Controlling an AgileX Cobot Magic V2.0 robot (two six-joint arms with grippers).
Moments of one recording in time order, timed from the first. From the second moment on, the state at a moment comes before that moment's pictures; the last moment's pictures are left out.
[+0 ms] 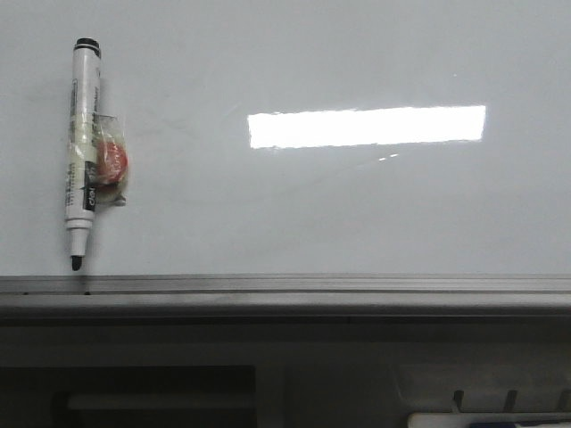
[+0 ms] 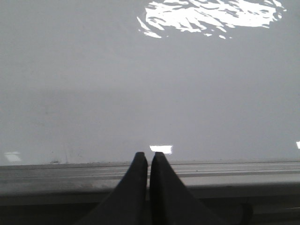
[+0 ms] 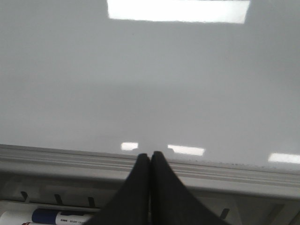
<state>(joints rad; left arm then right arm) -0.10 -0.01 0.00 0.01 0.34 -0.05 0.04 -0.01 0.01 -0.09 0.33 -0.01</state>
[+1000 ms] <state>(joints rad) -0.10 -0.01 0.00 0.01 0.27 -0.05 0.04 -0.01 0.01 -0.09 0.31 -0.01</state>
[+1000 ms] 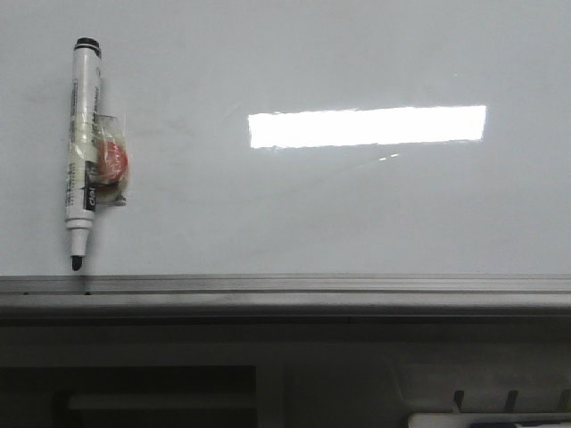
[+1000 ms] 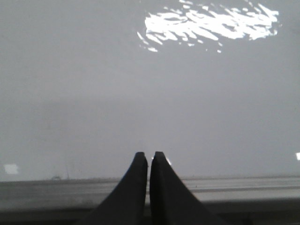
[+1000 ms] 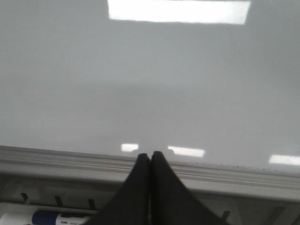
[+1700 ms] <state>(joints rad) -0.10 -0.01 0.00 0.00 0.14 -0.05 0.04 -0.01 0.01 -0.10 0.12 -0.01</state>
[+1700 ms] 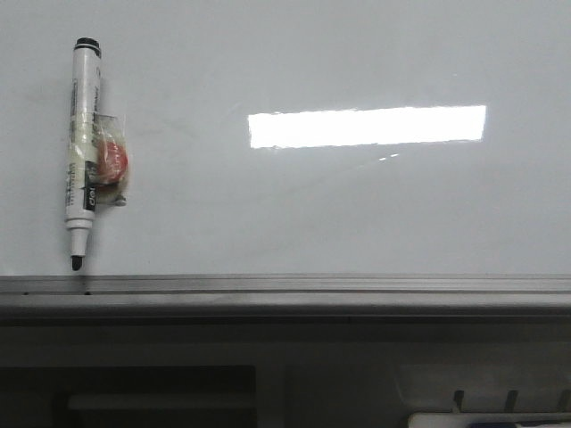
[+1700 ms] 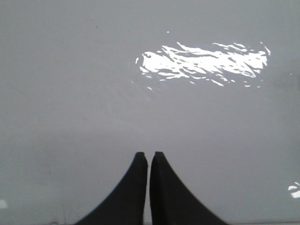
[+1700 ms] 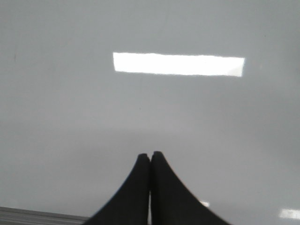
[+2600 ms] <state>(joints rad) -0.10 0.19 -0.26 0.02 0.25 -0.05 0.04 0.14 -0.17 0.08 0.34 -0.01</state>
